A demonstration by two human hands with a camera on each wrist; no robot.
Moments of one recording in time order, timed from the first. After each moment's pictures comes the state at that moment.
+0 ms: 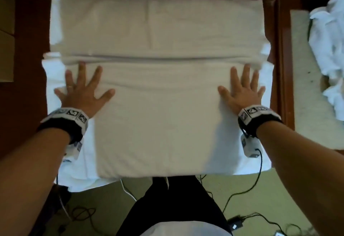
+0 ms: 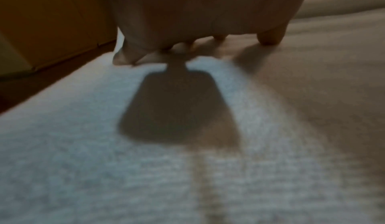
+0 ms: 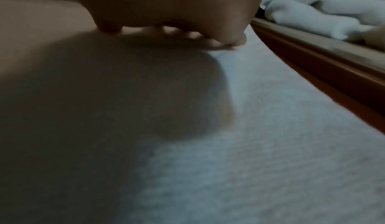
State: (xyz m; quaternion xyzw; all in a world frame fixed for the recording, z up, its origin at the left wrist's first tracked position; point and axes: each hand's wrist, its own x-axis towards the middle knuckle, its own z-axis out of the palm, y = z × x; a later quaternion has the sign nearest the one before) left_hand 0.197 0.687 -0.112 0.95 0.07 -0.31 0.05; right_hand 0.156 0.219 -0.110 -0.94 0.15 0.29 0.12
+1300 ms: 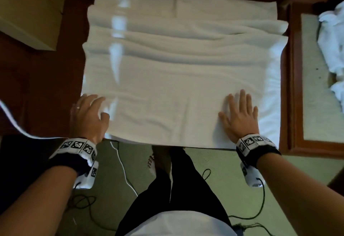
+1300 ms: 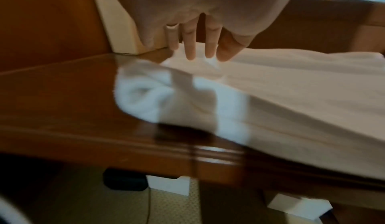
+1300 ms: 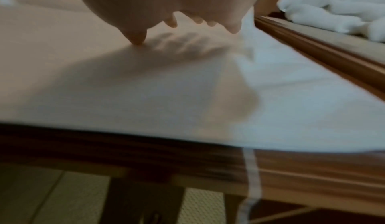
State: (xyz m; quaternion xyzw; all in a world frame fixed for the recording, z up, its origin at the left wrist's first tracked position) left_hand 0.025 0.723 -0.082 0.98 0.09 -0.09 0.16; right_hand 0.025 0.282 -0.102 -0.97 0.05 0.22 0.06
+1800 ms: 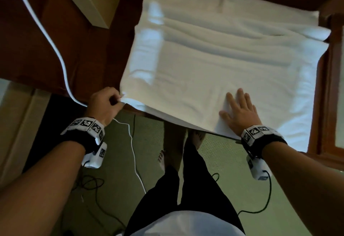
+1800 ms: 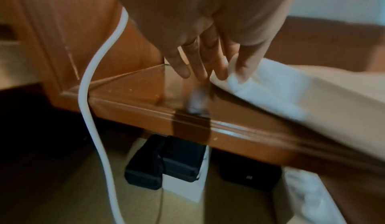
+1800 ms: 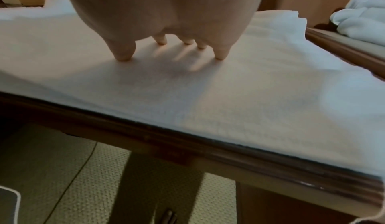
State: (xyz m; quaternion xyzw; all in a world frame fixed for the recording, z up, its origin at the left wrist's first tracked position) left_hand -0.035 0.797 -0.071 0.94 0.11 -0.04 0.31; right_hand 0.014 0.361 -0.105 -0.96 -0.04 0.28 0.08
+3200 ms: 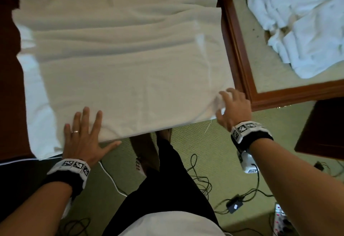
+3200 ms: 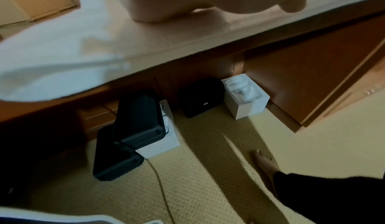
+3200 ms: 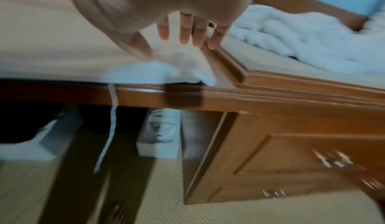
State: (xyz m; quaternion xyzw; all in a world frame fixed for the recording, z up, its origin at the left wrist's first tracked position) left_hand -0.041 0.678 -0.140 0.97 -0.13 -0.20 0.04; right_hand -0.071 0.210 -0.082 -0.99 0.13 0.10 0.06
